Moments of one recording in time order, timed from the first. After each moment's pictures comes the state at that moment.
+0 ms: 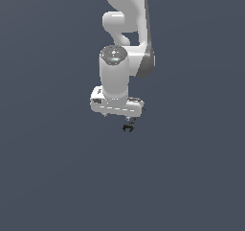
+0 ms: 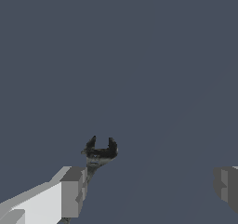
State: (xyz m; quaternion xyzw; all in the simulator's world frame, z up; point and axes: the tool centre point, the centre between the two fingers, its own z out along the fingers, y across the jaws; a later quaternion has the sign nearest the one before) arm -0.008 -0.025 0.158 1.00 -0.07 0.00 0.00
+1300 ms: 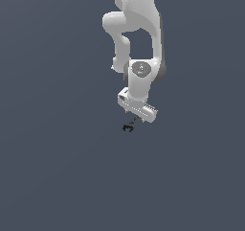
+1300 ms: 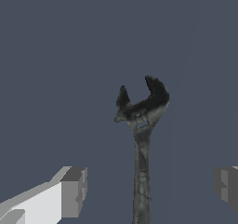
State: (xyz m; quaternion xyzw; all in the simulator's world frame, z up) arm -0.073 0.065 0.072 0.95 -0.31 0.00 0.00
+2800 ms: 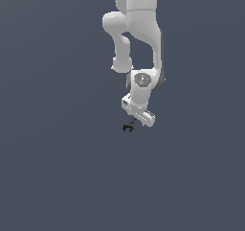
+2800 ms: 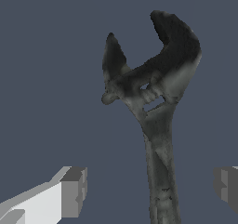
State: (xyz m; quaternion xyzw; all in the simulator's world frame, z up) arm -0.091 0.079 0.011 0.93 -0.36 0.00 0.00
